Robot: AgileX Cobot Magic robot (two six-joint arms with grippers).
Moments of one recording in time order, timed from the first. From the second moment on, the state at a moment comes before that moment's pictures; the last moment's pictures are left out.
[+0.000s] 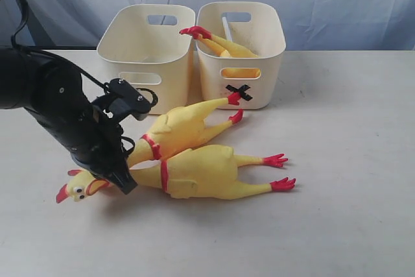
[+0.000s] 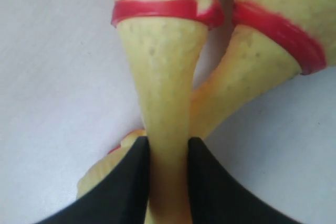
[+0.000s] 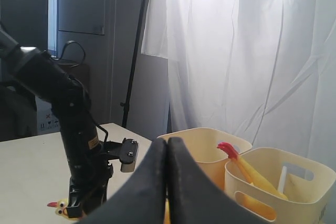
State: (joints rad) left arm -0.50 1.71 -0.93 -0.03 0.61 0.35; right arm 0.58 0.13 -0.21 1.75 0.22 -1.82
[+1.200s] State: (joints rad) left arm -0.50 1.23 -1.01 0.09 0.88 0.17; right arm 0.58 0.13 -0.21 1.75 0.22 -1.82
